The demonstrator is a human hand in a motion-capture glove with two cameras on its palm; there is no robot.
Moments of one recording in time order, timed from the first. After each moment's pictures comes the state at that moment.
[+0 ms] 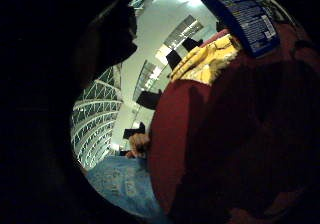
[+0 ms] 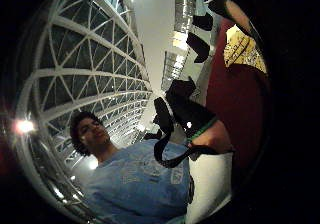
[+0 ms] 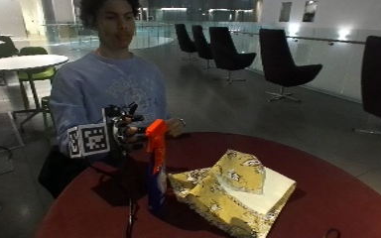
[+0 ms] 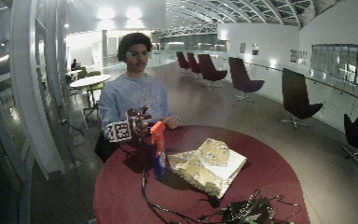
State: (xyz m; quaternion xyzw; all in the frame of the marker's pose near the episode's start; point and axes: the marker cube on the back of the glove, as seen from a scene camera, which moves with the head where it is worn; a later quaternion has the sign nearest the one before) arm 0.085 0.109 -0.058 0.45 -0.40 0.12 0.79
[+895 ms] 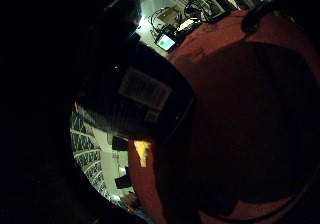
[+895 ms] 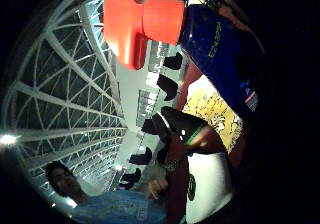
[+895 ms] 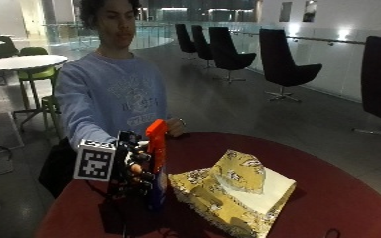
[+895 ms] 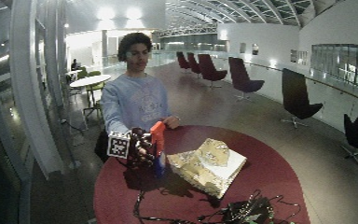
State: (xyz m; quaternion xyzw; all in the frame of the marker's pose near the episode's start) arm 0.223 0.057 -0.075 0.53 -0.31 0.35 0.71
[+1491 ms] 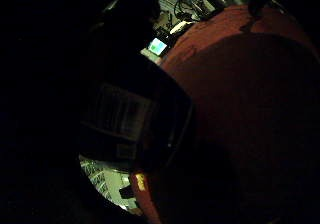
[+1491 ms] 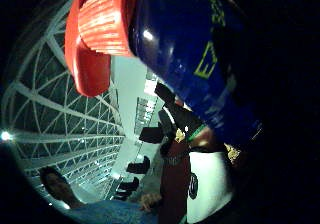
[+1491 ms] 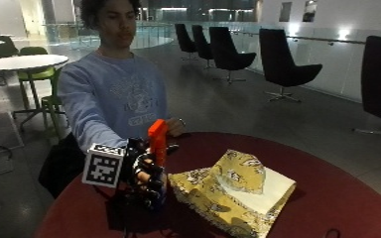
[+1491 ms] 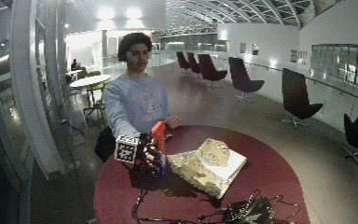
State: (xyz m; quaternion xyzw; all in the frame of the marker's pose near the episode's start) arm 0.238 0.034 -0.066 0.54 -0.29 0.38 0.69
